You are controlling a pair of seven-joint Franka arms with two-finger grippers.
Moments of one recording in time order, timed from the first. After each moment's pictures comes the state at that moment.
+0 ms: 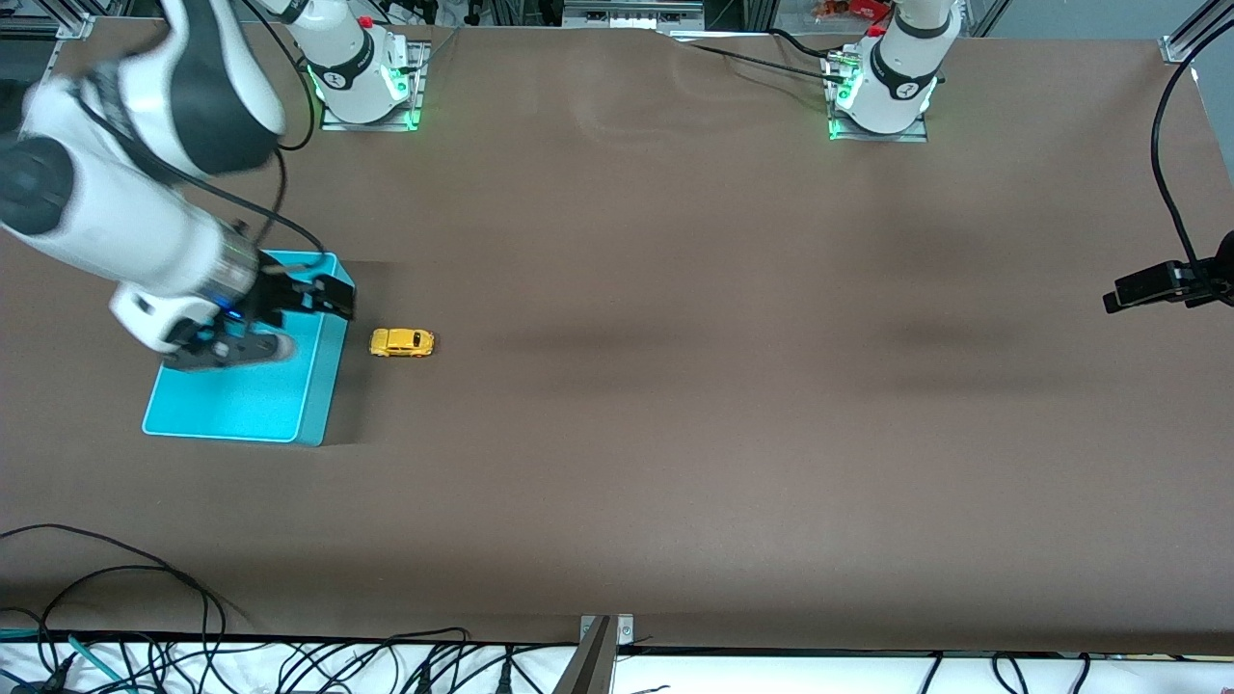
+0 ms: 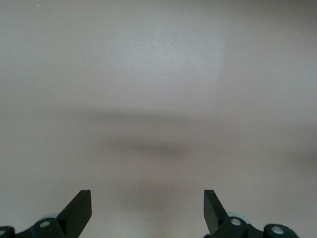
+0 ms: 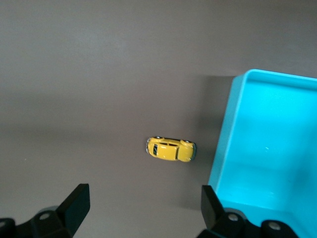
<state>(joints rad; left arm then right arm) 0.33 0.26 -0.23 -1.34 0.02 1.49 -0.01 0.05 0.27 0.20 -1.59 0.04 1.80 0.13</state>
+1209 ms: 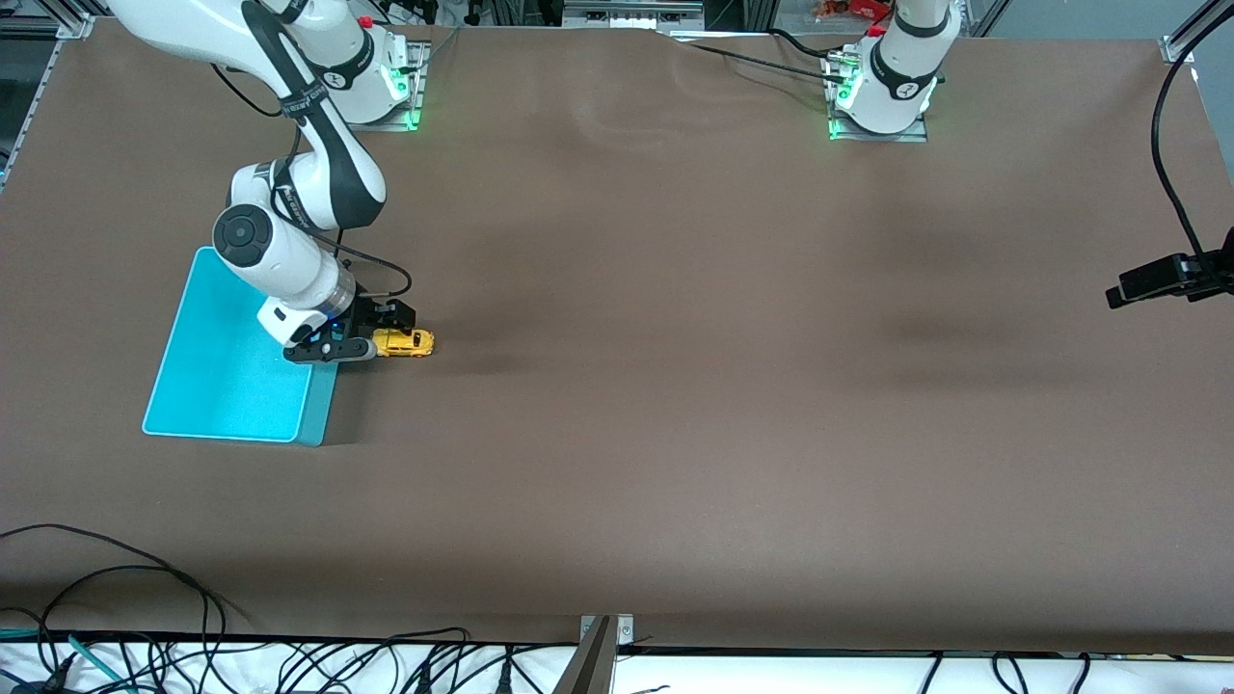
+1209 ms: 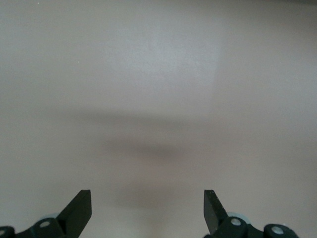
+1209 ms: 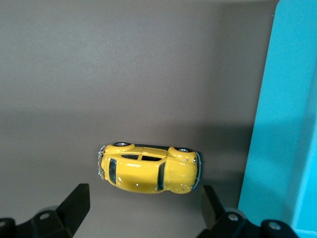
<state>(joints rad) 0.21 0.24 -0.09 -1.34 -0.03 1.48 -0.01 0.05 0.31 0.18 -2.21 0.02 2.53 0.15</state>
